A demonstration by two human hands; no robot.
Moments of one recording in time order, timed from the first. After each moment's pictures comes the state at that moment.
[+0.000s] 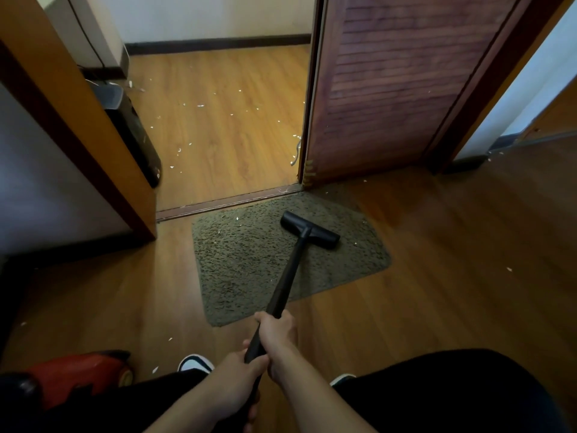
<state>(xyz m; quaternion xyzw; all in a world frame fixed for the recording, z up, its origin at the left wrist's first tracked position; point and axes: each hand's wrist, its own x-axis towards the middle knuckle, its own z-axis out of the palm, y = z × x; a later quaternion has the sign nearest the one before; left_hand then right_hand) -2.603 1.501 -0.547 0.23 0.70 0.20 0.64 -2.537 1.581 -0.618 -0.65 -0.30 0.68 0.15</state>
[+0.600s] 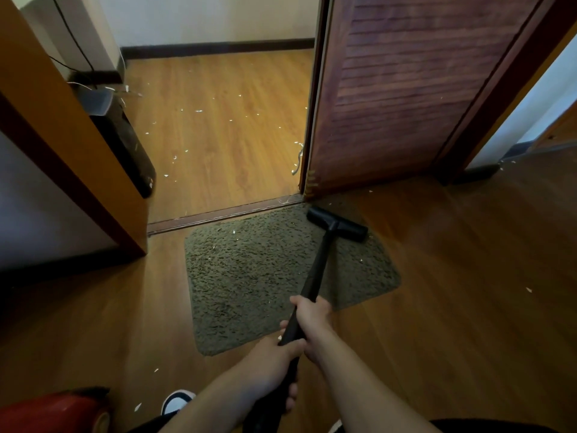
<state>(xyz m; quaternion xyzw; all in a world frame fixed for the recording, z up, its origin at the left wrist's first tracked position) -2.587 1.601 -0.569 0.17 0.68 0.25 0.67 -2.524 1.692 -0.632 -0.68 -0.29 0.65 0.19</state>
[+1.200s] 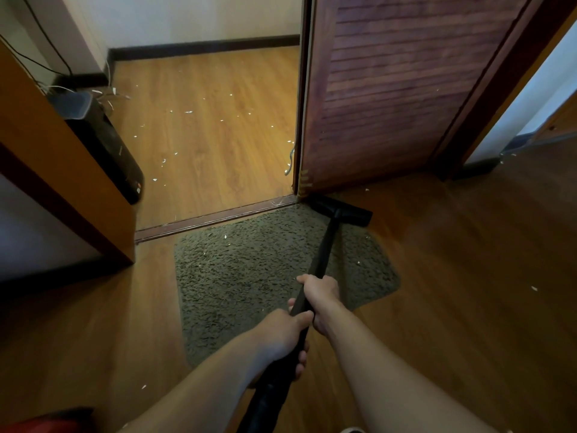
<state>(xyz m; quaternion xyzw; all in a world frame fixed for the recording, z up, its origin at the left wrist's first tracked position) -2.581 1.671 -0.577 0.15 0.68 0.23 0.68 -2.515 1.766 -0.642 -0.68 -0.30 0.64 0.19</state>
